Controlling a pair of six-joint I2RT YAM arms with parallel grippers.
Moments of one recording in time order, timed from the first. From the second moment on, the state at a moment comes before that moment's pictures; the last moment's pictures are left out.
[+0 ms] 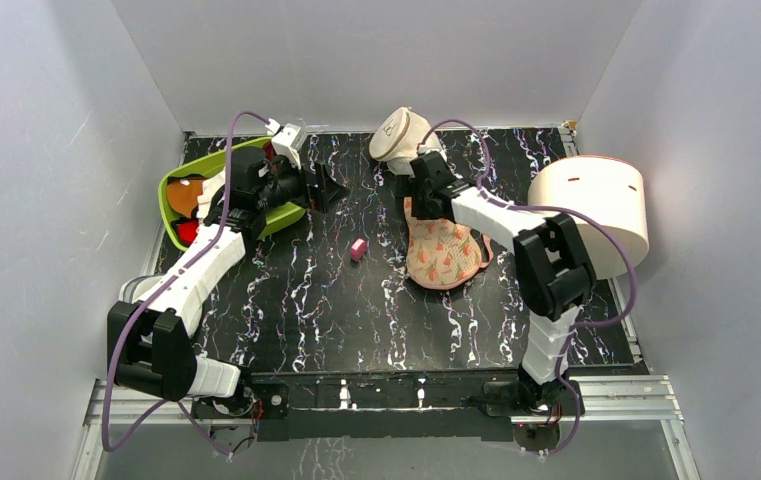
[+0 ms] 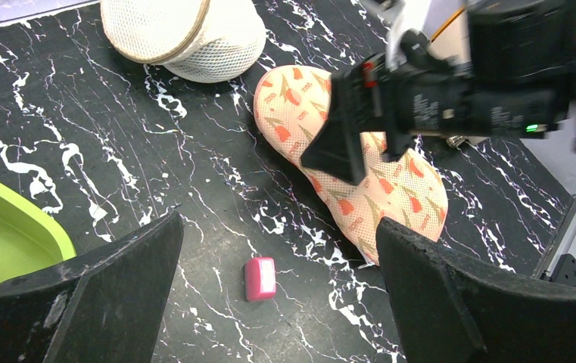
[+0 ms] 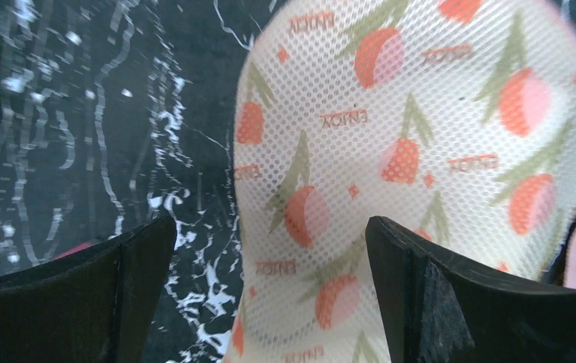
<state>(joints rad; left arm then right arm) -0.27 1.37 1.05 0.00 0.53 -0.19 0.49 1.89 1.39 -0.36 0.15 0.40</state>
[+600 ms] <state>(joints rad) -0.30 1.35 1.01 0.02 0.51 -0.17 0.61 1.81 1.01 0.09 -0.28 0.33</state>
